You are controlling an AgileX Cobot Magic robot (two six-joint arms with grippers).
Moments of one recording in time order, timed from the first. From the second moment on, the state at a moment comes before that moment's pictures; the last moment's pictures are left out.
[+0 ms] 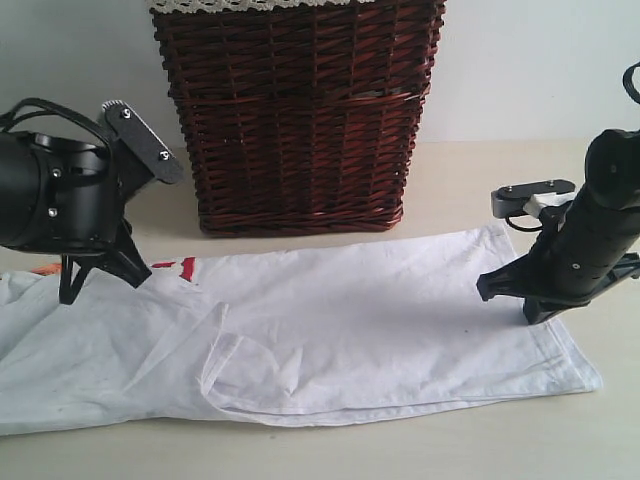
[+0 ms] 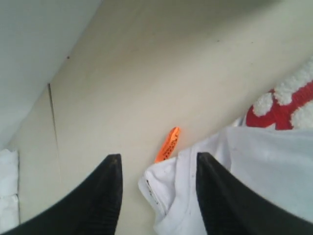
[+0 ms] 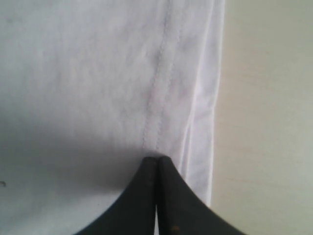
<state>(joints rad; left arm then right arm) -0.65 1.75 -0.96 1.19 0.87 -0.84 0.14 1.92 -1.00 0.02 0.55 -0.02</state>
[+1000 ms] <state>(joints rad) 0.22 1.72 -0.89 -0.22 0.64 0.10 0.14 1.33 -0.99 0.38 0.72 -0.26</state>
